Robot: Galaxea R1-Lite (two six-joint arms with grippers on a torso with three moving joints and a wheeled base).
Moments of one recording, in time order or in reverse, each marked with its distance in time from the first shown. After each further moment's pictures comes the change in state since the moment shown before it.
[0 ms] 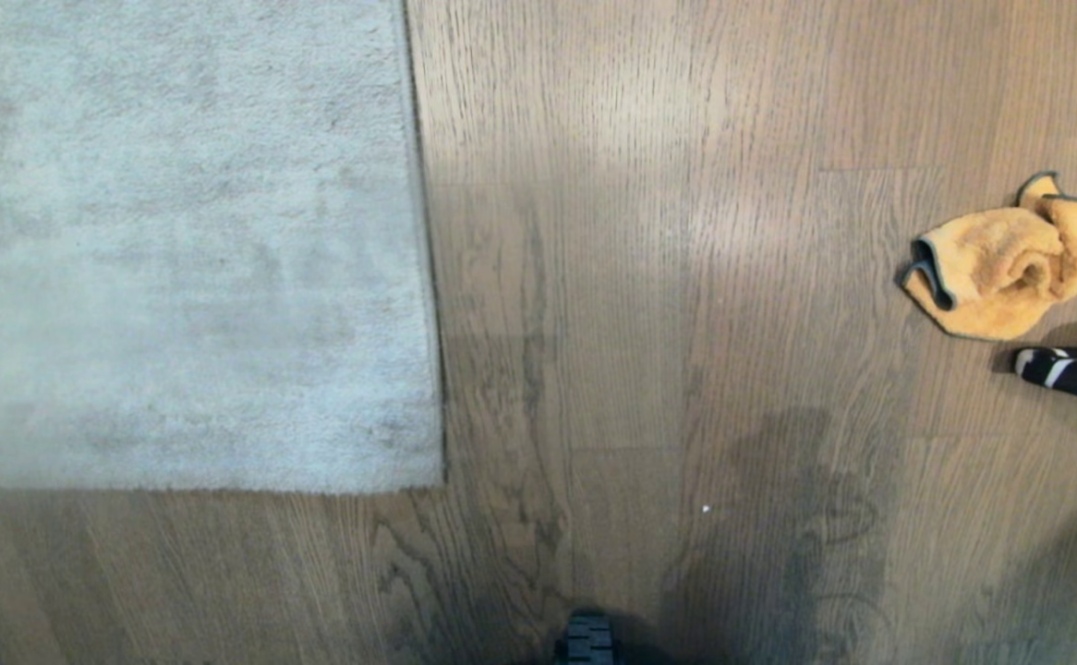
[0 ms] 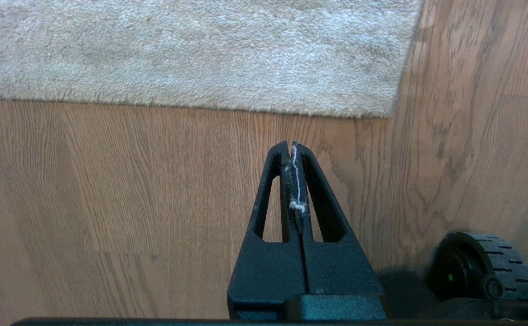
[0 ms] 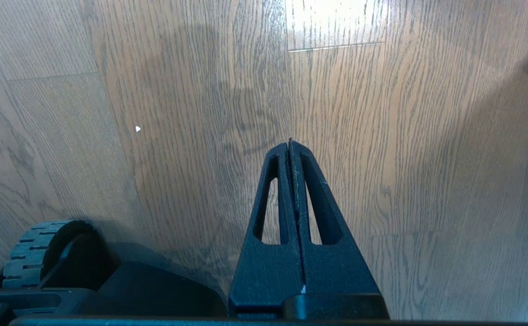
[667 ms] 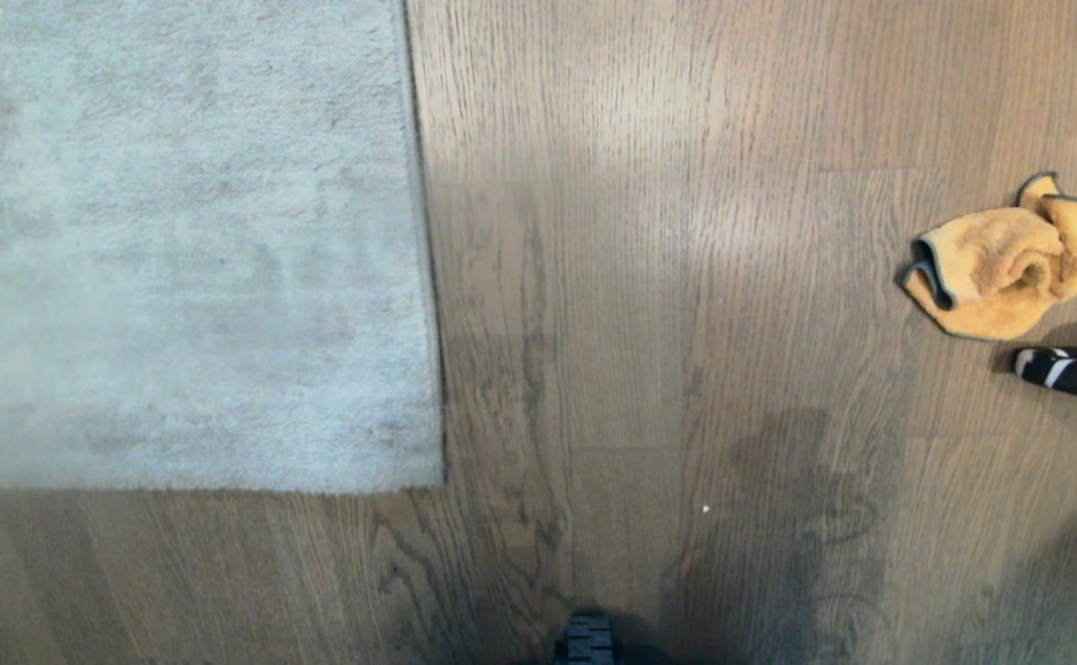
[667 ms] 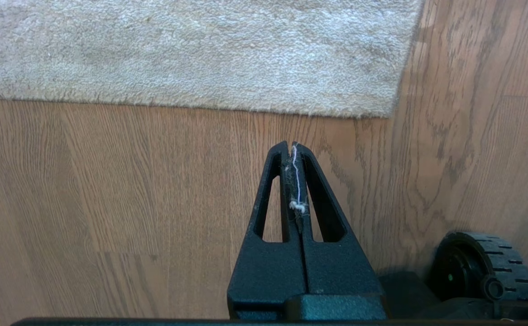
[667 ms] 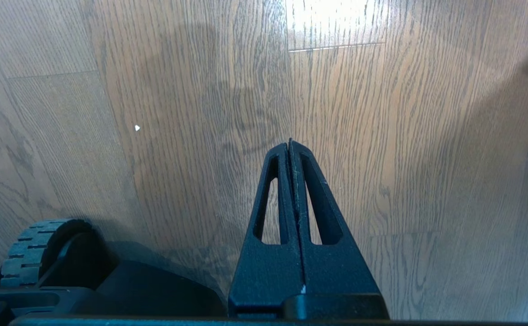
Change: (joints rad) left arm 0.000 0.000 0.000 0.000 0.000 0.000; right arm 0.000 0.000 0.000 0.000 0.001 -0.006
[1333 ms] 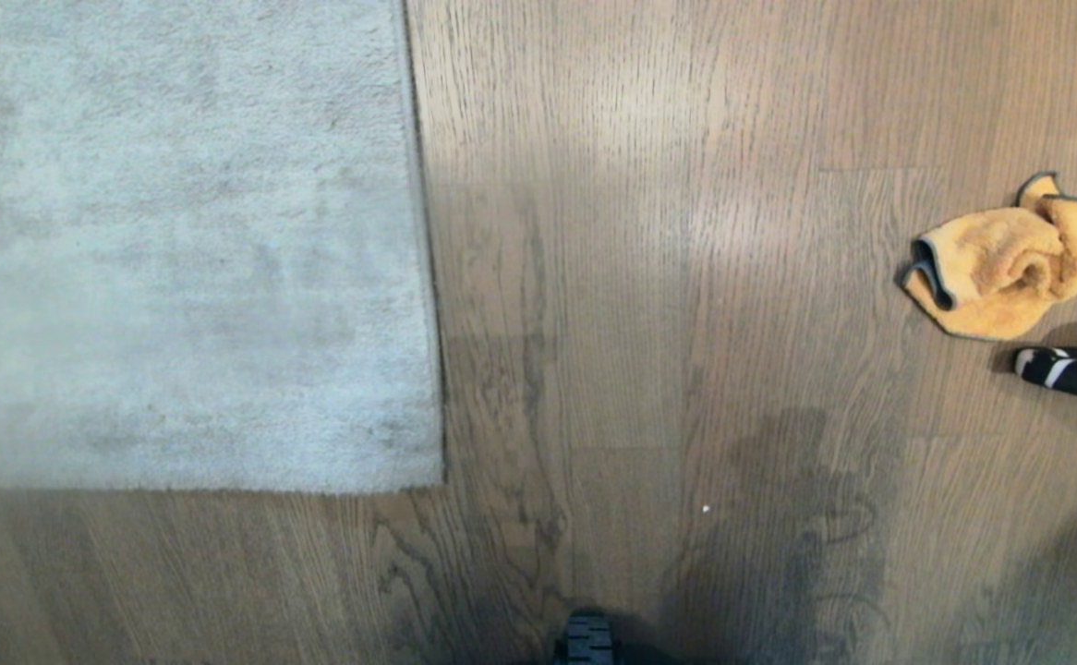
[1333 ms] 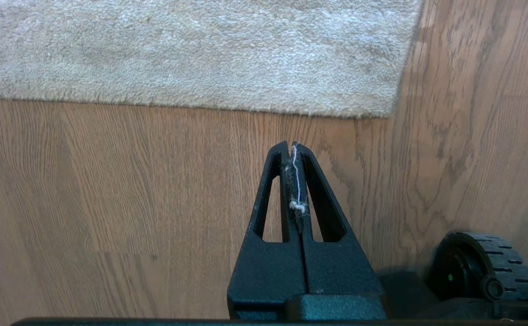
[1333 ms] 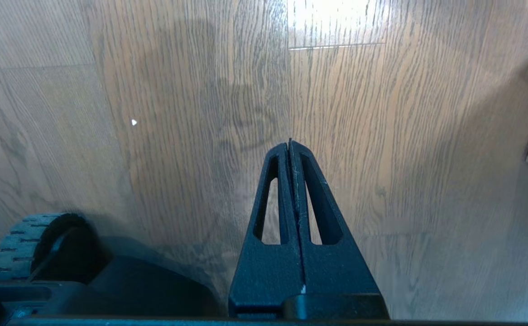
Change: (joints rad) left arm 0.000 0.000 0.000 0.000 0.000 0.000; right arm 0.000 0.000 -0.001 0.006 0.004 -0.028
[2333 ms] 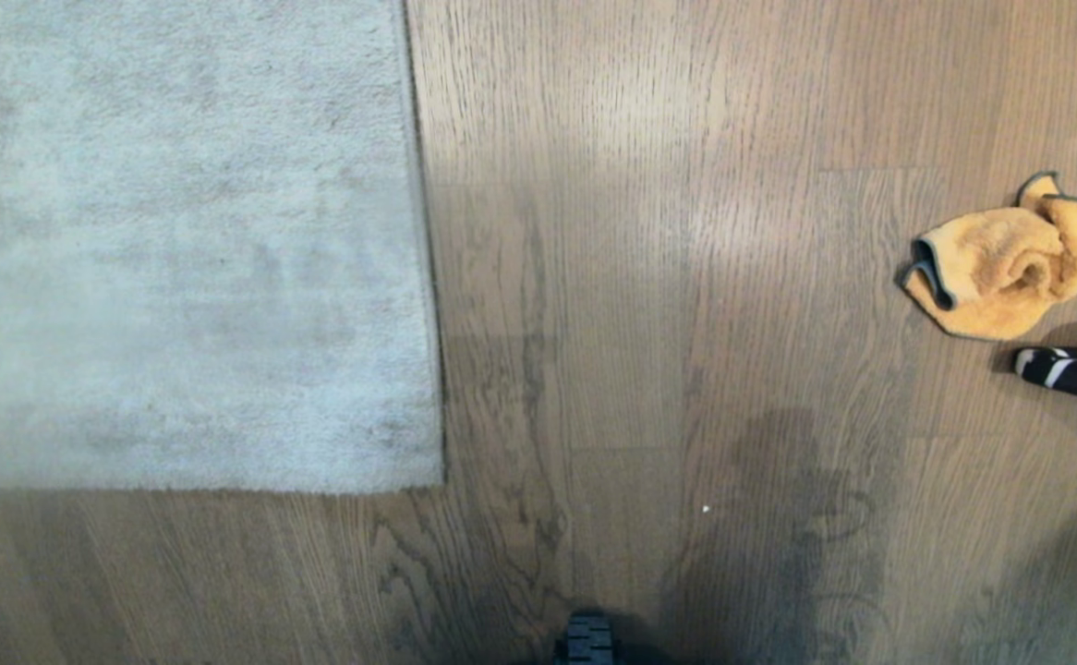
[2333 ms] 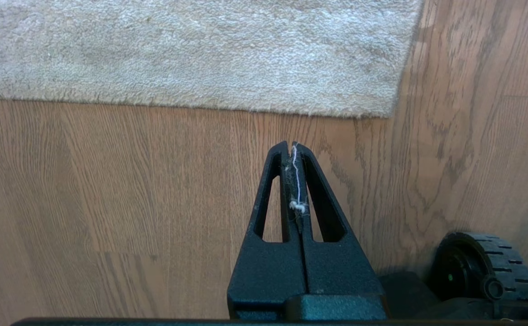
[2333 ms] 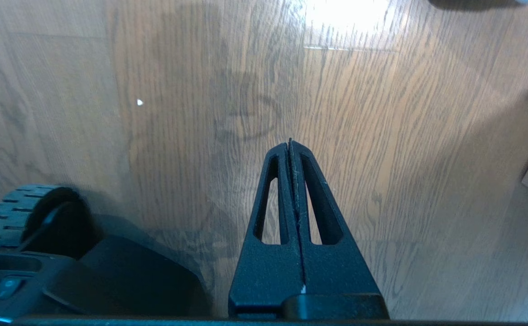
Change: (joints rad) left arm 0.000 0.000 0.000 0.000 0.000 0.000; right arm 0.001 0.003 -0.022 0.035 0.052 -0.093
